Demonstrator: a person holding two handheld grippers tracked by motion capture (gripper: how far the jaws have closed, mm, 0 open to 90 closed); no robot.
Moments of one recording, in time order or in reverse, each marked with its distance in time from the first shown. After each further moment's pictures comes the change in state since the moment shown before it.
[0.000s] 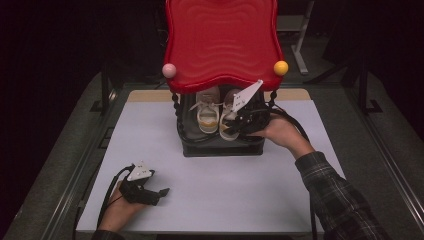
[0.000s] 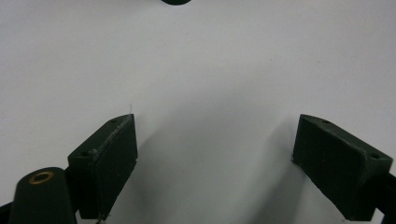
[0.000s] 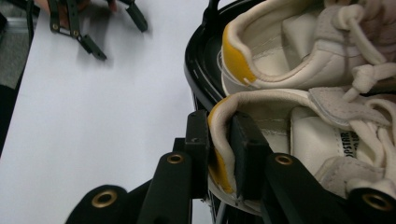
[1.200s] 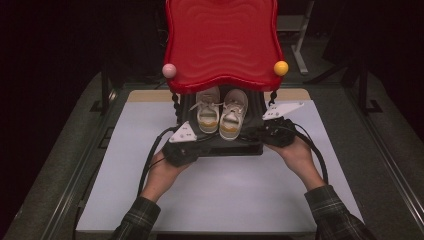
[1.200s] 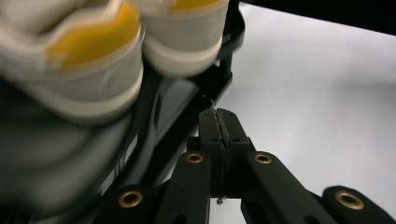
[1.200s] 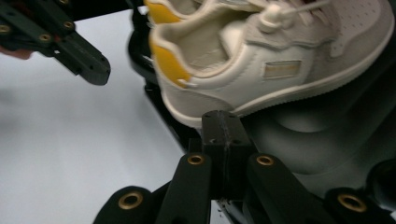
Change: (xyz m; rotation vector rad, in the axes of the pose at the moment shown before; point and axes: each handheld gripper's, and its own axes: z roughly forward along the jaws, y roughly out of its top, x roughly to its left) left arm -0.049 0.167 0.025 -0.178 -0.165 0.154; right arm 0.032 -0.071 -0.021 -0.209 -0.268 0.333
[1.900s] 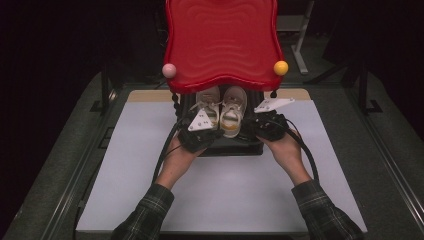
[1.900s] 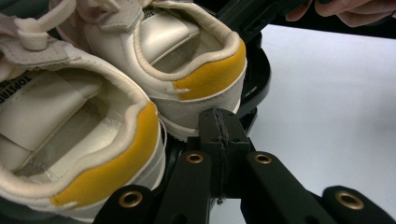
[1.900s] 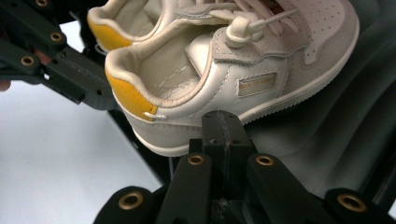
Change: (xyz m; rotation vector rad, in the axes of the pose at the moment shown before) left arm 0.009 0.030 0.029 -0.044 0.062 0.086; right arm -0.002 0.014 0.019 -0.004 -0.138 0.044
